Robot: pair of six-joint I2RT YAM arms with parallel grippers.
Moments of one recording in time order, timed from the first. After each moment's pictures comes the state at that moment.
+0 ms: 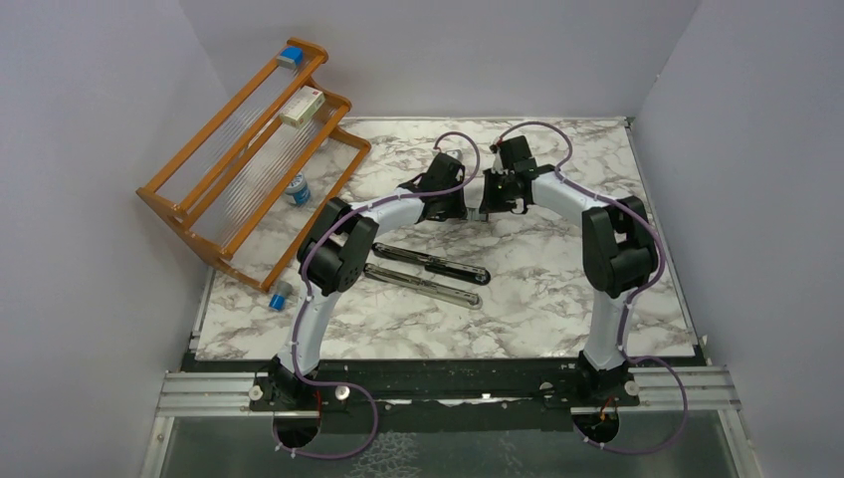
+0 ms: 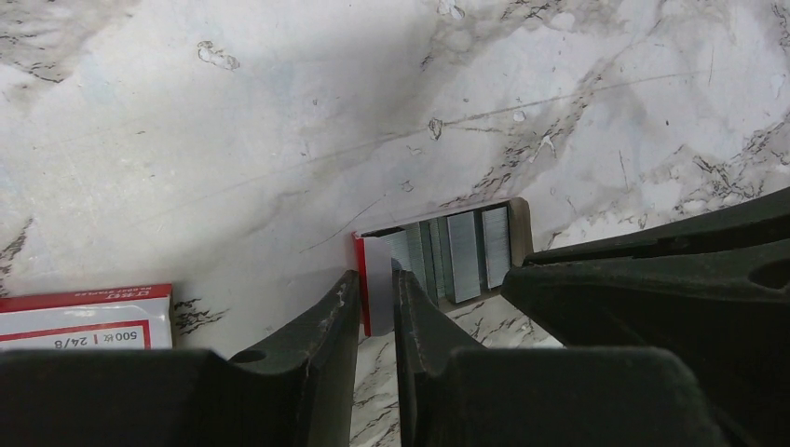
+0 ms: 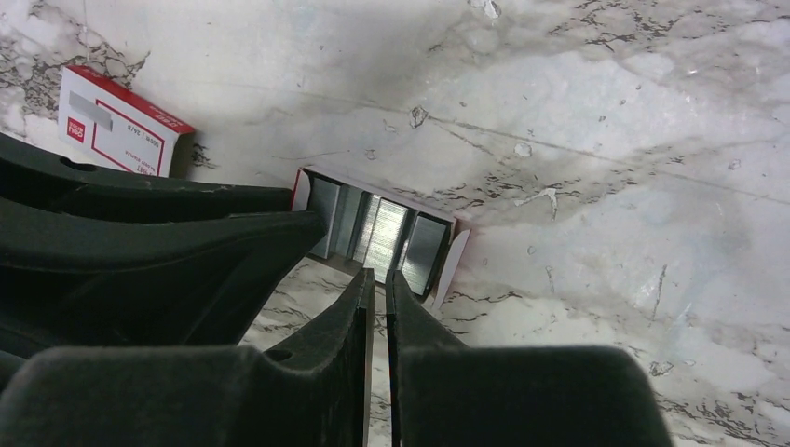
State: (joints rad) left arm -0.64 2.23 1.61 -0.13 0.06 -0.56; right arm 0.34 1.99 1.42 -0.37 -0.17 0.29
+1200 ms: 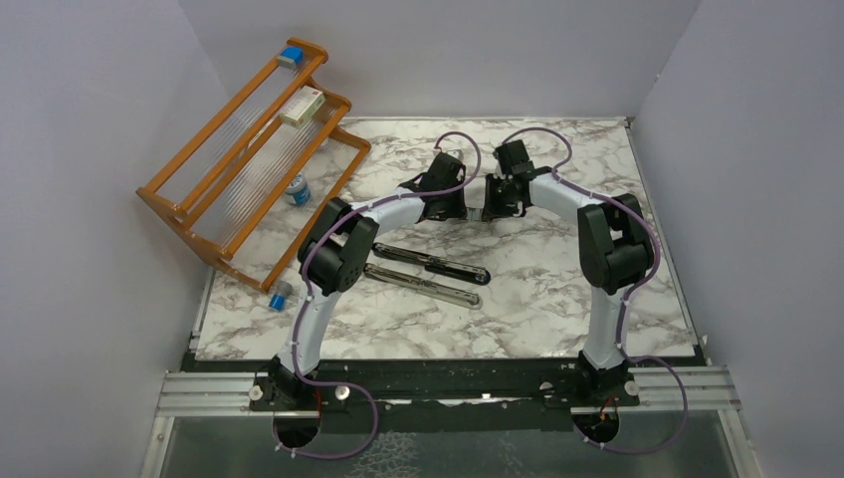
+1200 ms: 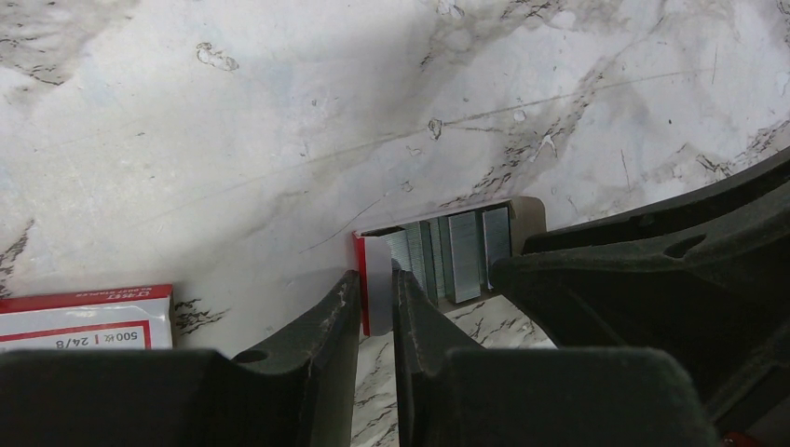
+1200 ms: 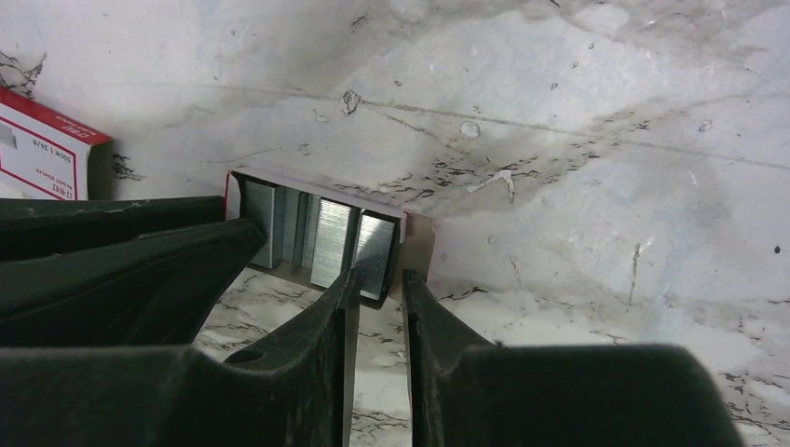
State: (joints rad) left arm -0.64 2.23 1.62 -0.14 0.05 -0.55; right arm 0.34 2.03 1.42 -0.41 -0.10 0.32
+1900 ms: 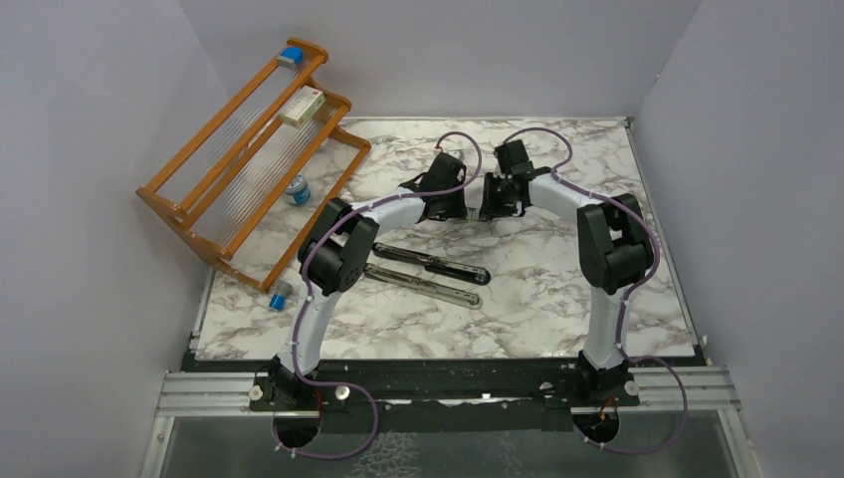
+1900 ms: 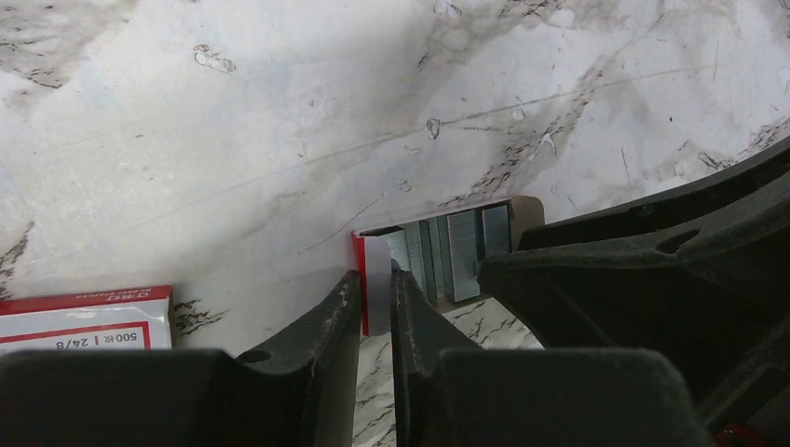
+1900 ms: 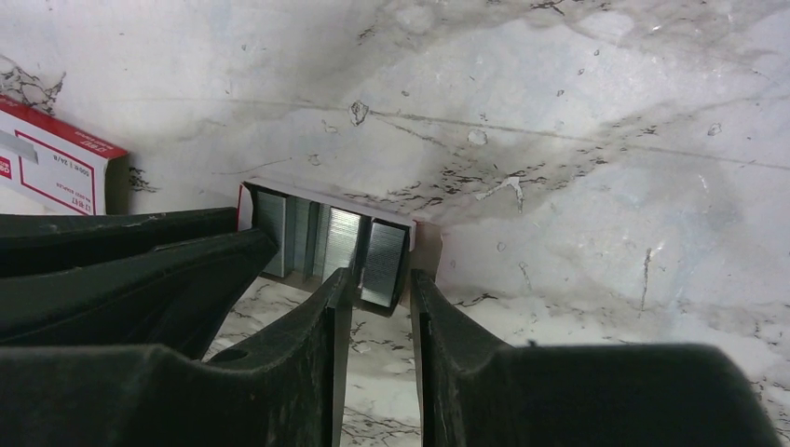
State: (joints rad) left arm -0.64 2.23 1.63 -0.15 0.05 -0.54; right arm 0.34 2.03 1.42 -0.39 -0.09 0.35
